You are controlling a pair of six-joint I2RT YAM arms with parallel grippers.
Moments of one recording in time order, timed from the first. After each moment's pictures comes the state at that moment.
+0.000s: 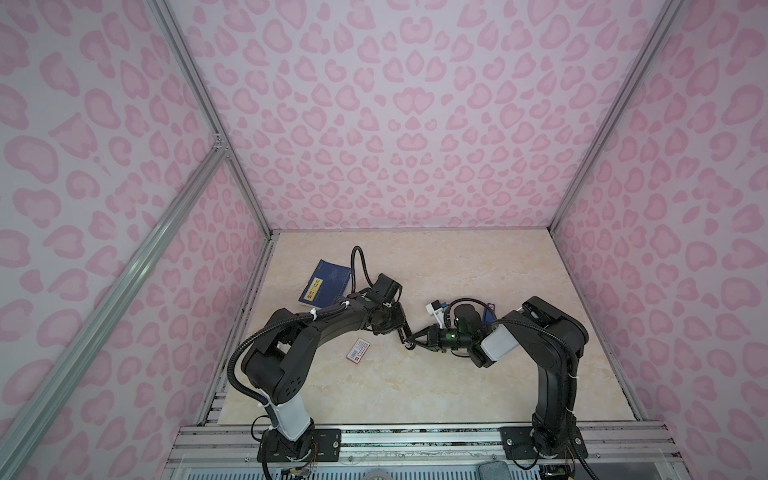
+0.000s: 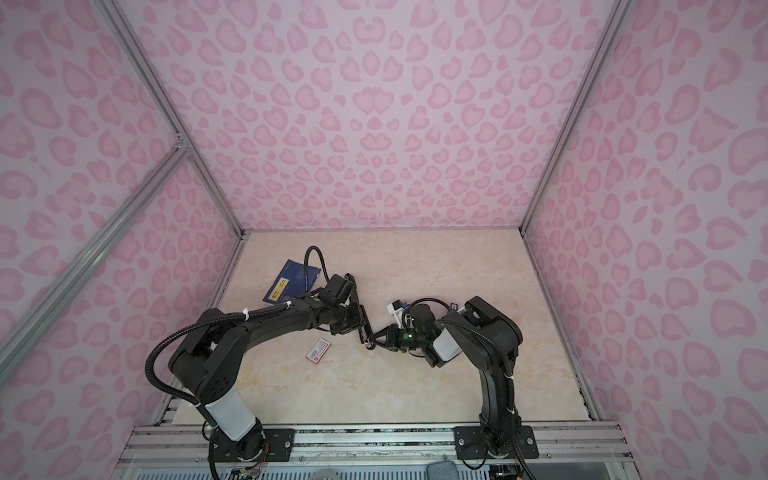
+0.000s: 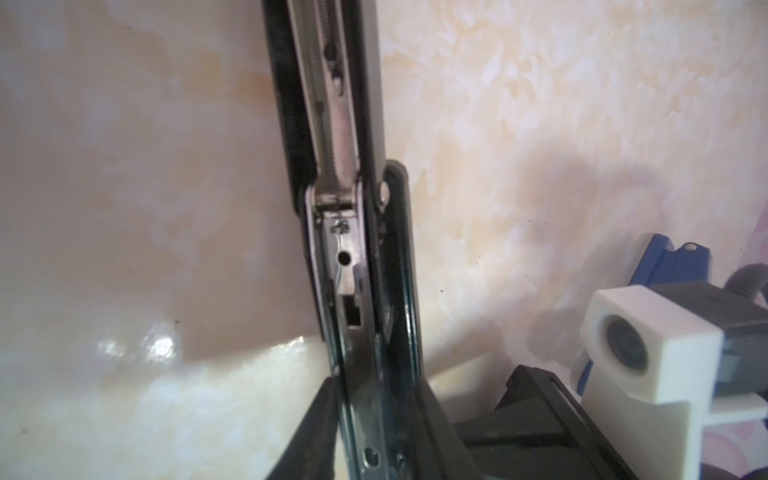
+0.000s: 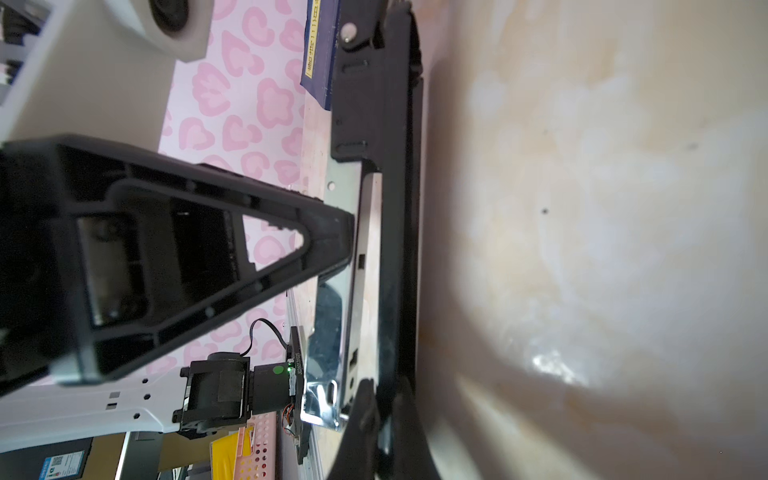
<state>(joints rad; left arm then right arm) -0.63 1.75 1.04 -0.37 0.18 -0.91 0.57 1.99 0.57 0.91 -0.76 0.98</state>
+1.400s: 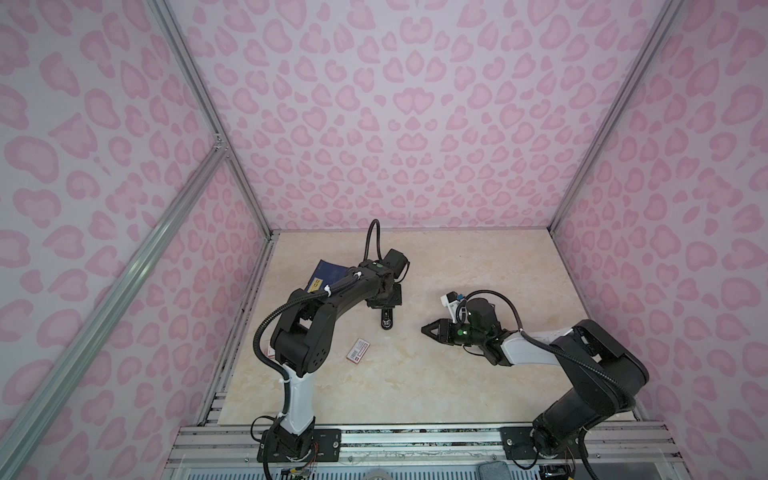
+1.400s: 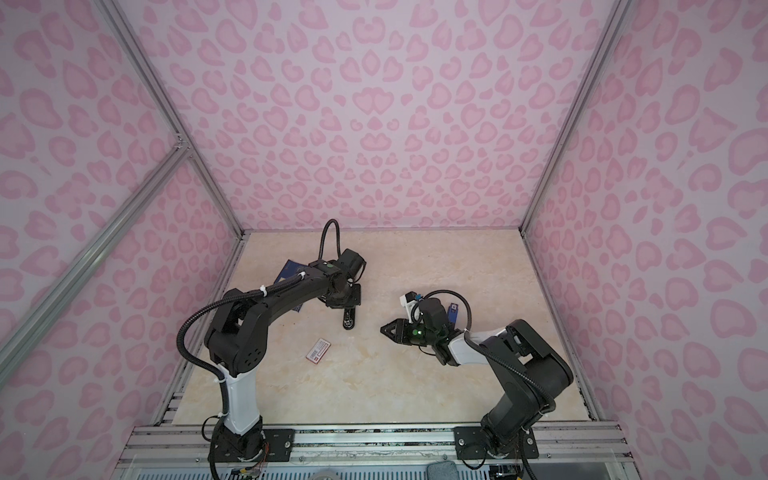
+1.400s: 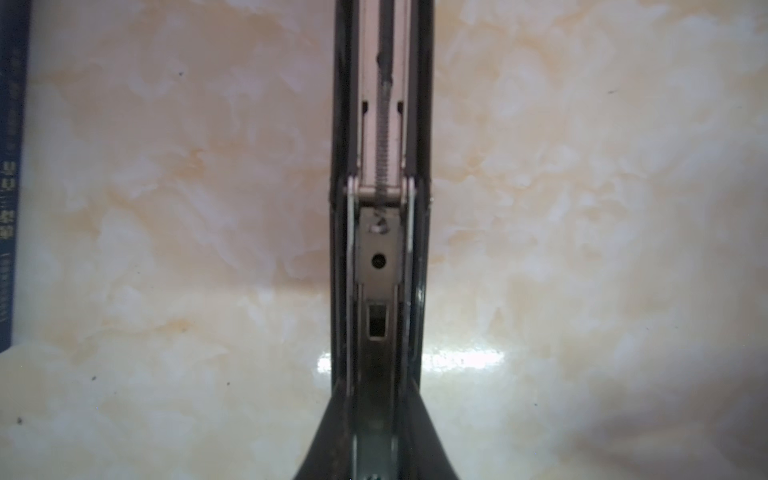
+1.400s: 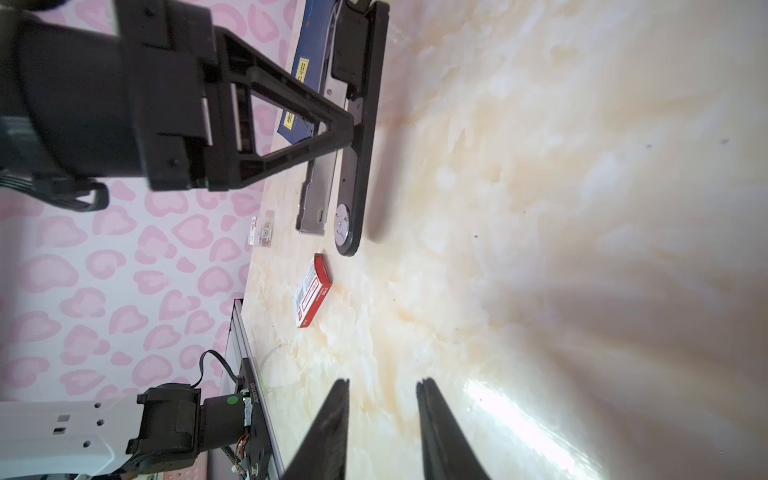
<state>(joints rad) -0.56 2.01 1.53 -0.82 -0.12 -0.55 0.54 1.59 0.53 0.48 -0.56 0.78</state>
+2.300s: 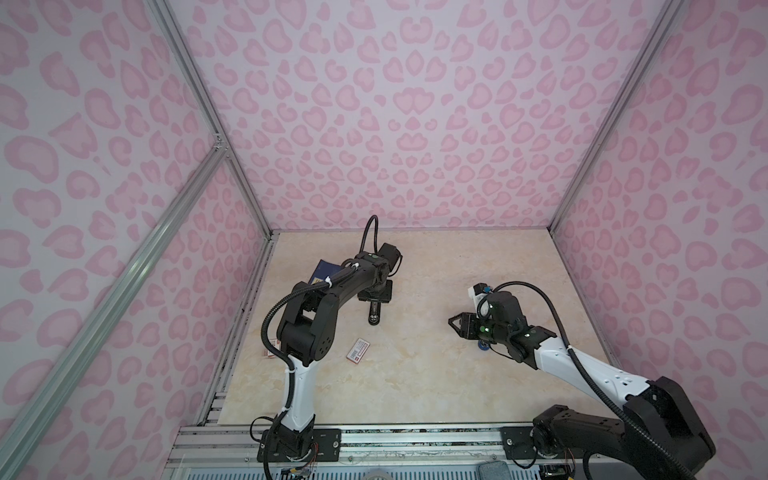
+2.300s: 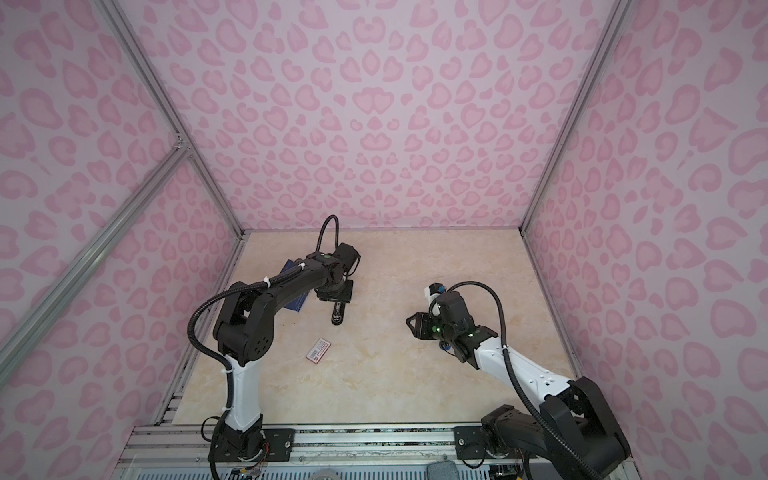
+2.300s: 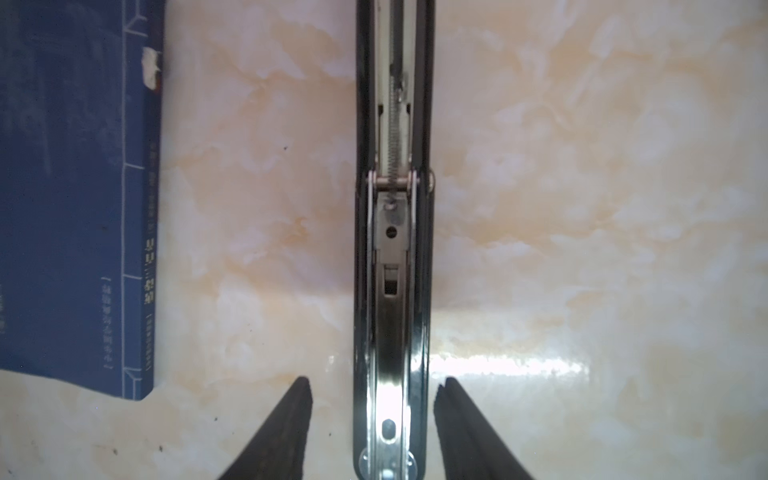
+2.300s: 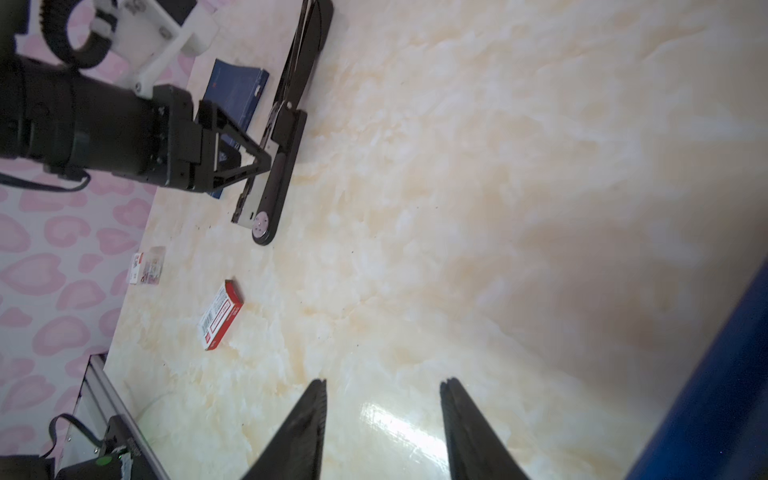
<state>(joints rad) -0.50 2.05 1.61 -0.90 -0.21 -0.41 0.44 1.18 0.59 -0.13 -0.25 0.54</state>
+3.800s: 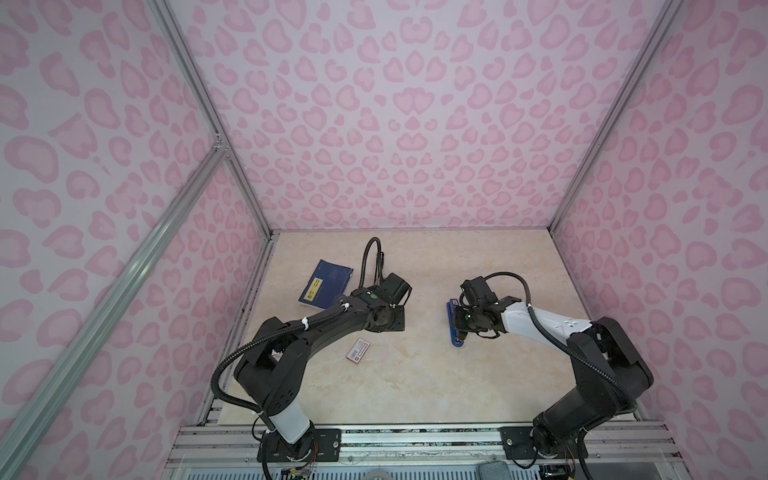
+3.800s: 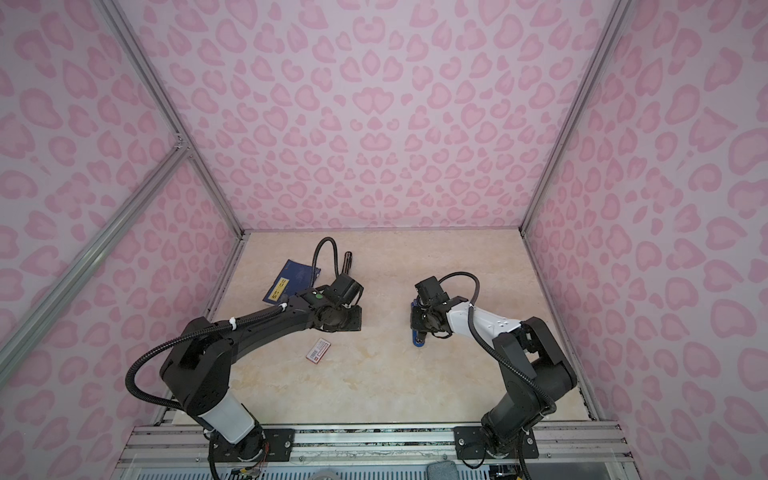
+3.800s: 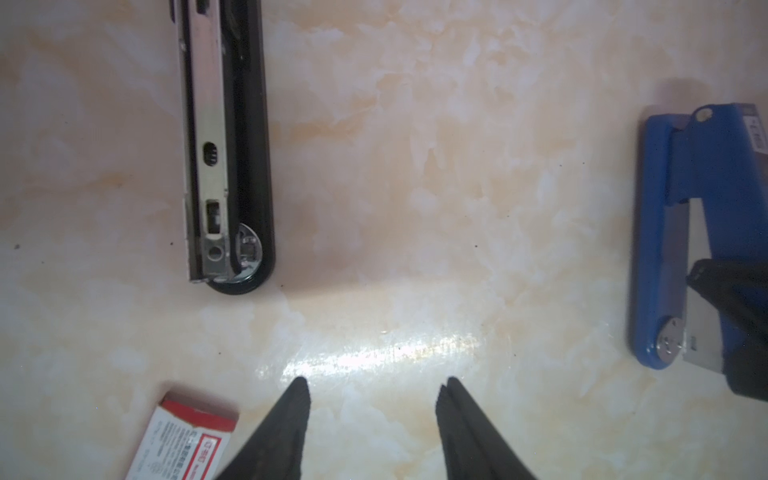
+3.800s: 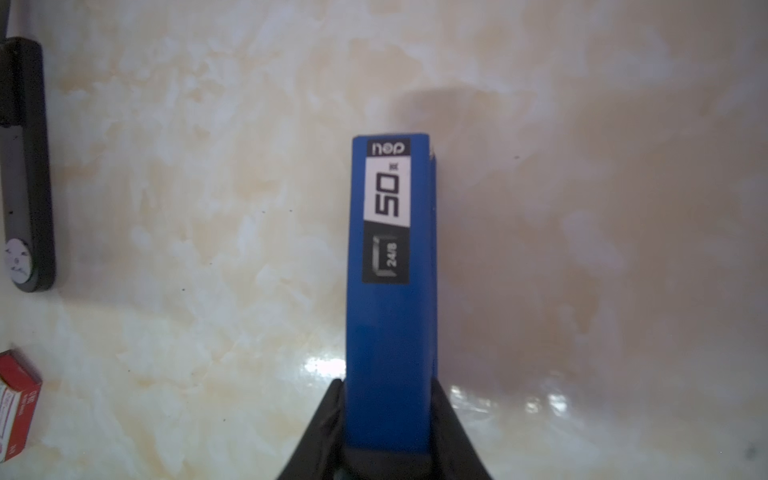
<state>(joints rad) -0.71 1.67 1.14 -0.64 -0.08 -0.65 0.50 1.63 0.91 -0.37 -0.06 0.55</state>
